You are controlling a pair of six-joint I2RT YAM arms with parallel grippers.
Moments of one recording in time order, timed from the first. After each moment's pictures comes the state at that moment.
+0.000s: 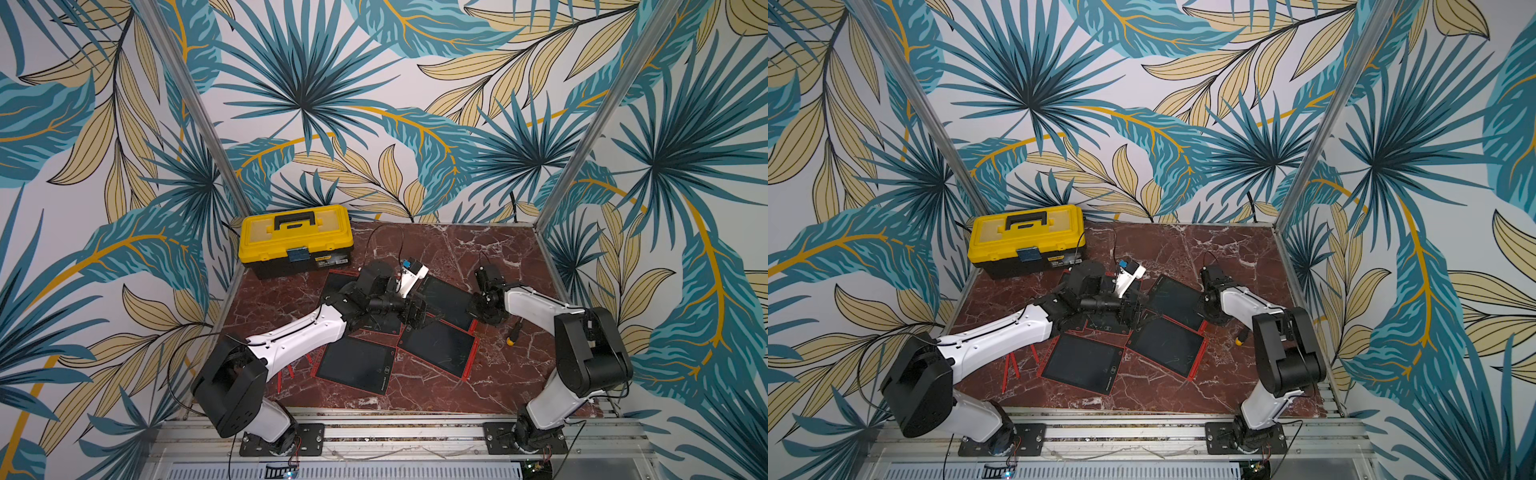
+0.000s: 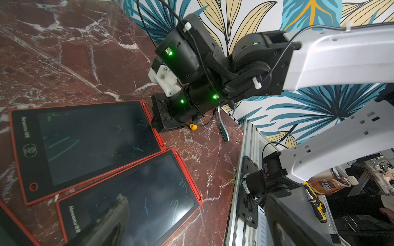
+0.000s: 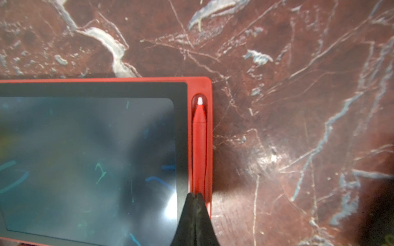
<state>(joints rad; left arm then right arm) -0.72 1.50 1.03 0.03 0.63 -0.37 0.18 1.68 0.96 -0.53 0.09 0.75</state>
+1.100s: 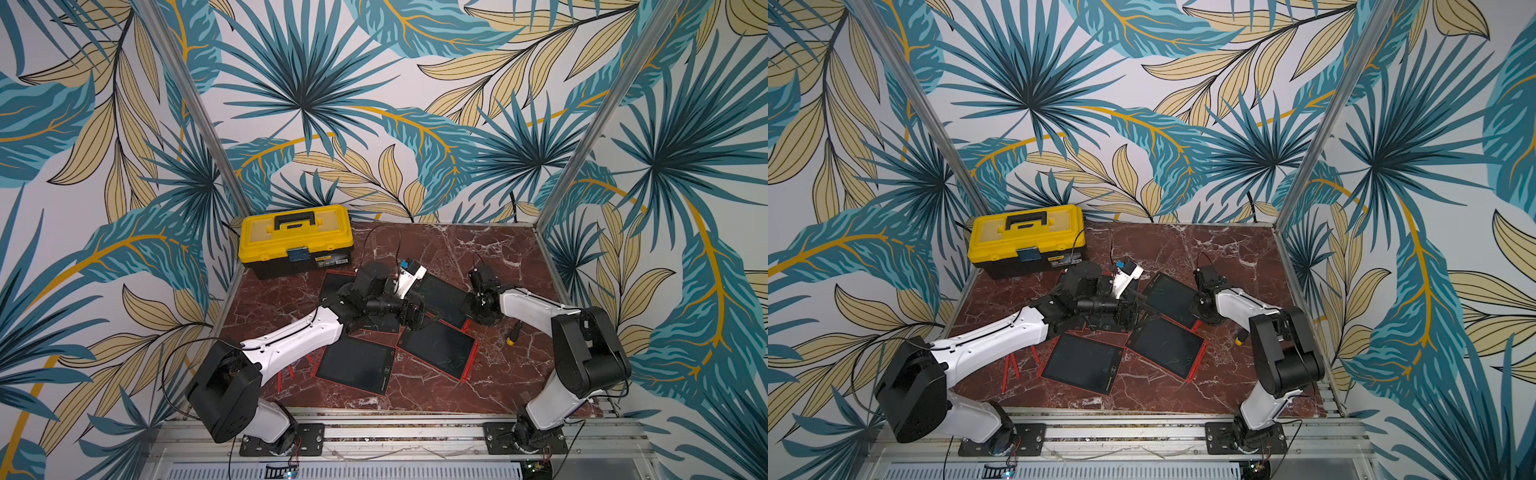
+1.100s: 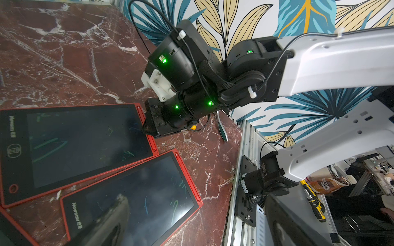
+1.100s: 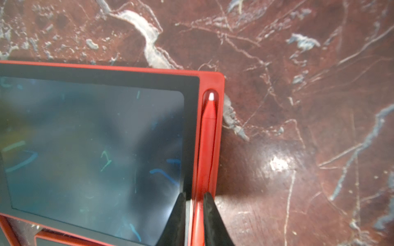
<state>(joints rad) -0.72 1.47 1.01 0.03 0.63 -0.37 0.22 1.68 0.95 -0.49 0.08 0.76</state>
